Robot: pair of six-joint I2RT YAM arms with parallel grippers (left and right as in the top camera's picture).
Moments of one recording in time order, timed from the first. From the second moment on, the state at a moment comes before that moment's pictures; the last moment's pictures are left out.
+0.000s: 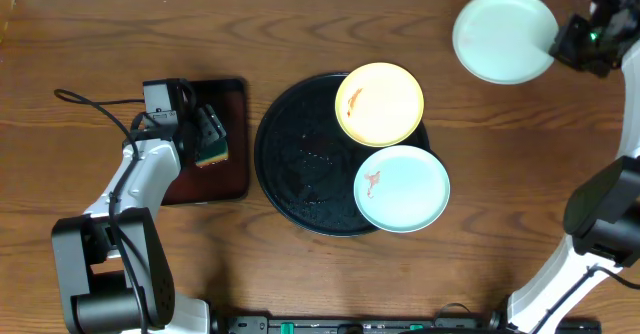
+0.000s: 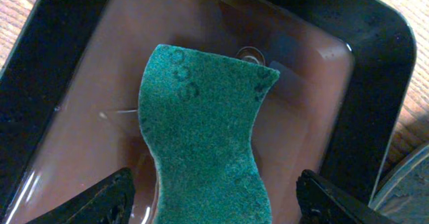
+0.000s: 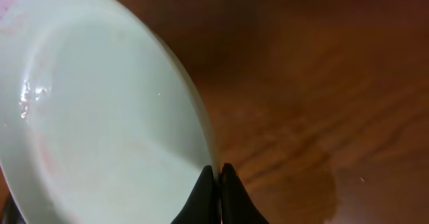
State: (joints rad) left arm 0.13 1.66 0.94 -0.32 0.04 -0.41; right arm -0.33 2.06 1.96 -1.00 -0.30 0.18
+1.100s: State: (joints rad) left arm 0.13 1.66 0.94 -0.32 0.04 -0.41; right arm -0.12 1.73 1.54 -0.73 -0.32 0.22
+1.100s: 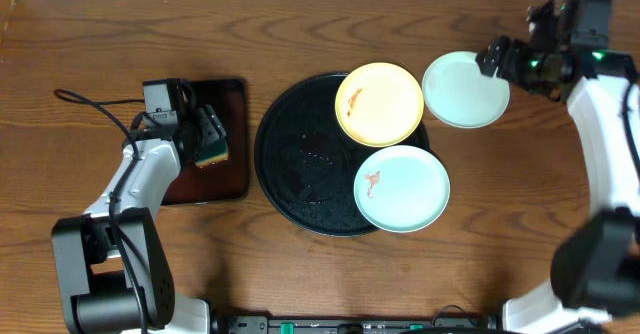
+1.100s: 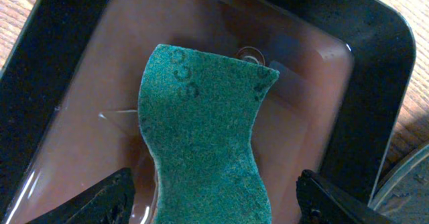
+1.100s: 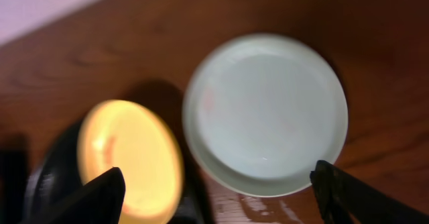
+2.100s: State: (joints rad) left arm 0.13 1.66 0.94 -0.32 0.04 -0.41; right arm 0.07 1.63 1.55 -0.75 -0.33 0.23
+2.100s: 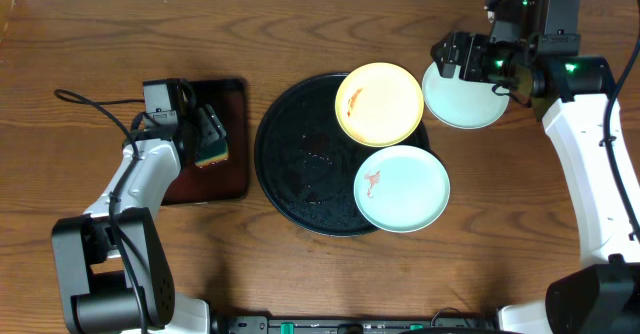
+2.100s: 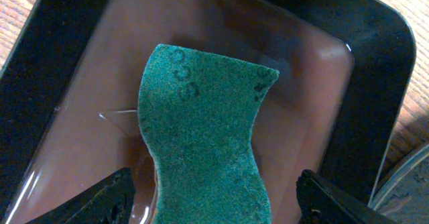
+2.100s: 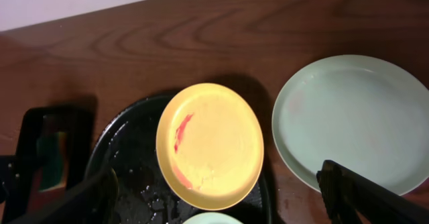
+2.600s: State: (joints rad) left arm 0.13 1.66 0.94 -0.32 0.04 -0.41; right arm 0.11 1.62 1.55 -0.75 -0.34 0.23
